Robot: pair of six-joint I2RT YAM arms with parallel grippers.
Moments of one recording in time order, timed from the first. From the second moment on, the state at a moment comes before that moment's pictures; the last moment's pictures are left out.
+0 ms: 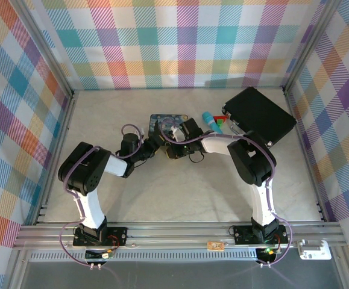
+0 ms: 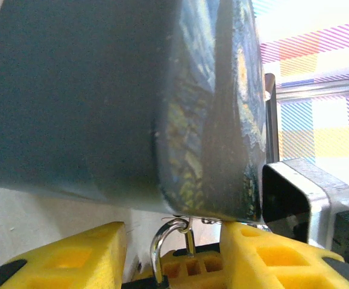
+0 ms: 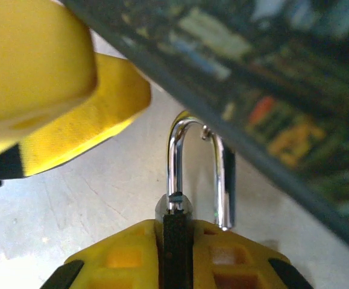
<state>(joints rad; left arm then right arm) -0.37 1.86 0.63 0.84 0.39 -1.15 0.63 2.07 1.28 -0.15 -0.54 0.25</state>
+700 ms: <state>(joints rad) -0.41 1.90 0.64 0.87 0.40 -1.16 0.58 2.06 1.26 -0.15 -0.76 0.28</state>
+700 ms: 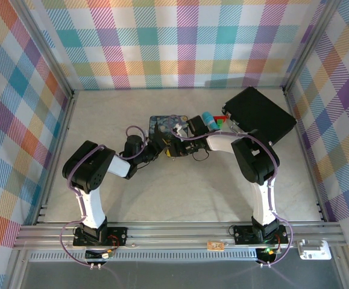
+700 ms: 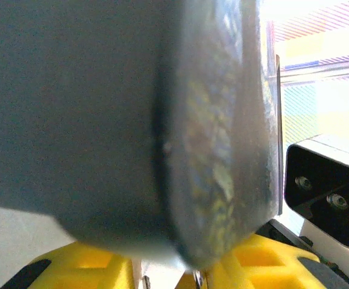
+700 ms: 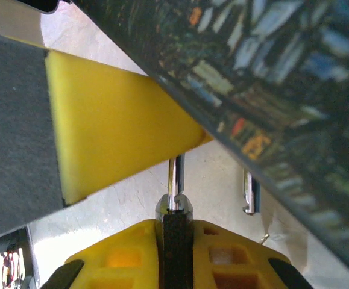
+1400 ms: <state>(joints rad) -0.41 1.92 0.67 0.87 0.41 -1.15 0.57 2.07 1.27 -0.17 -0.75 0.28</state>
